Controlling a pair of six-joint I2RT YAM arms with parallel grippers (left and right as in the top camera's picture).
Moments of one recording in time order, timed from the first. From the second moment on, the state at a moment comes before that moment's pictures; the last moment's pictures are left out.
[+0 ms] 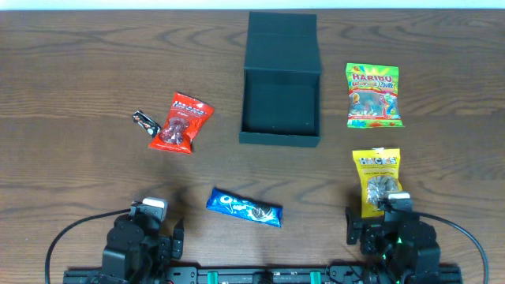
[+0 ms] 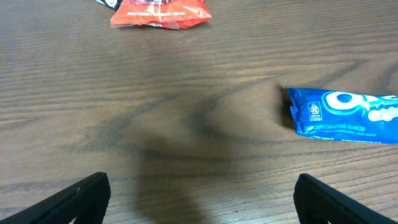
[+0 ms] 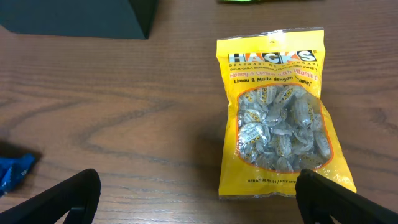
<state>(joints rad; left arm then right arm) -0.27 0.01 0.38 -1.14 -0.02 -0.04 0.15 0.01 0.36 -1.08 0.02 0.14</state>
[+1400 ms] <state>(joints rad) -0.27 0.52 0.80 -0.99 0.14 -0.21 0.15 0.01 0.36 -1.08 0.02 0.14</state>
